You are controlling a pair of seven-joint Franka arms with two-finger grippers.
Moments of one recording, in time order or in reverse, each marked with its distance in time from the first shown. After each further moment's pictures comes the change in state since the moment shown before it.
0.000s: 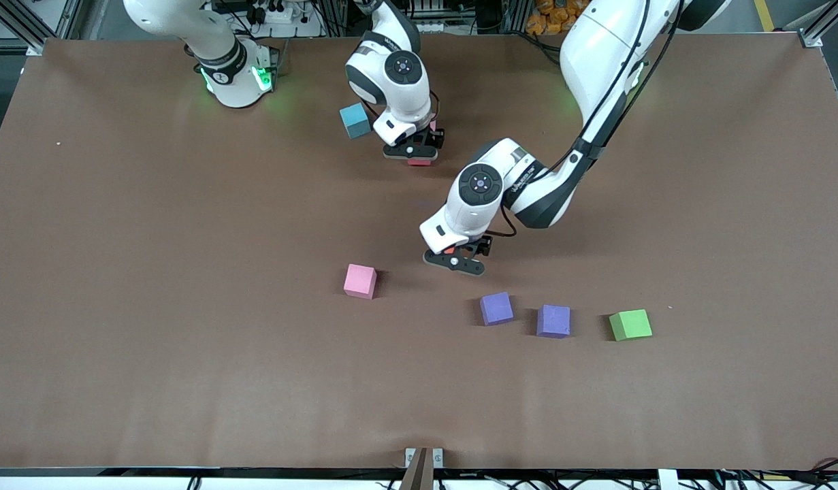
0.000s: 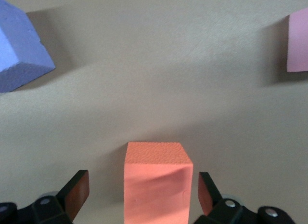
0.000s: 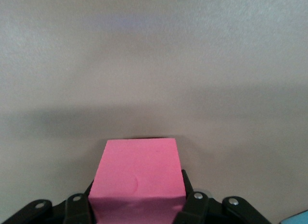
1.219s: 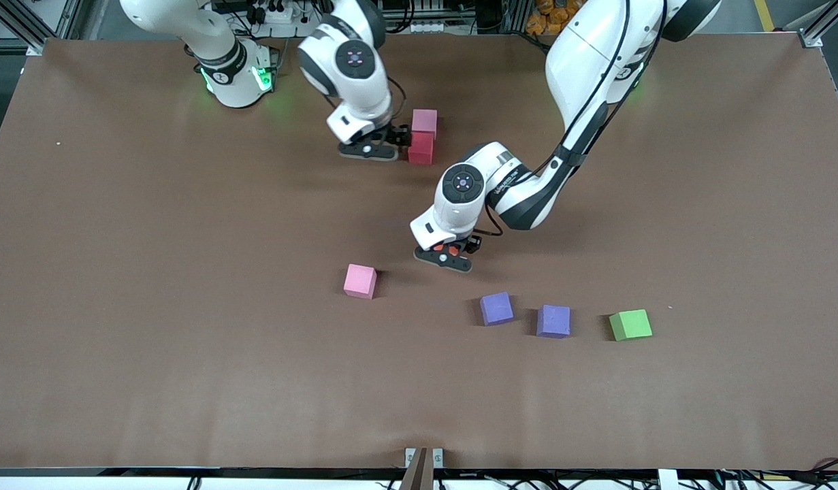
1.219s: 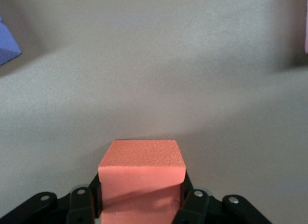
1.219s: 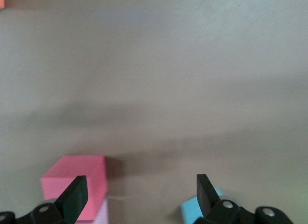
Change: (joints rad) left arm -0.034 0.054 -0.001 0.006 0.065 0.017 -0.100; right arm -0.240 -0.304 0.027 -0.170 -0.011 -0.210 -0.160
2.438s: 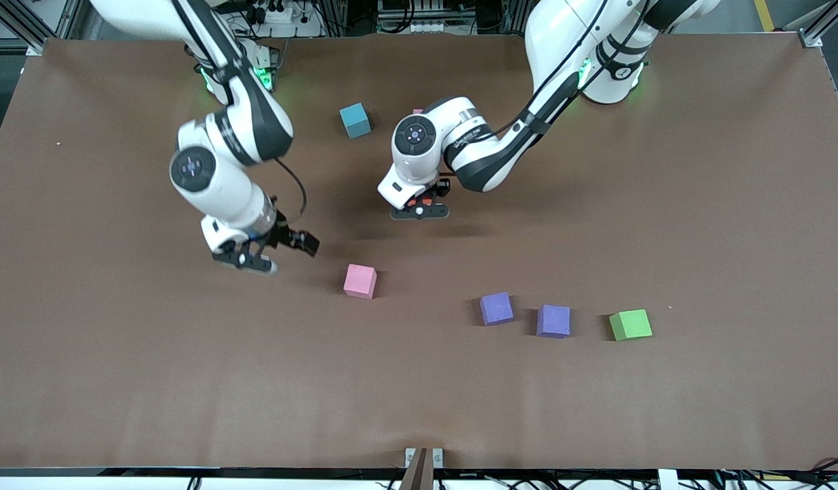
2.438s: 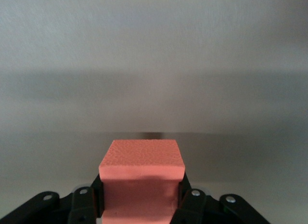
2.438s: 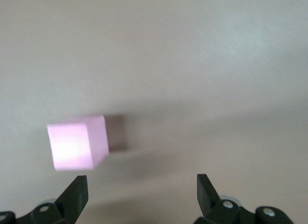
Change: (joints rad) left arm -0.025 -0.046 -0.186 -0.028 0.002 -0.164 -0.438; right arm -0.475 0.240 -0.025 0.373 -0.016 0.016 -0.329
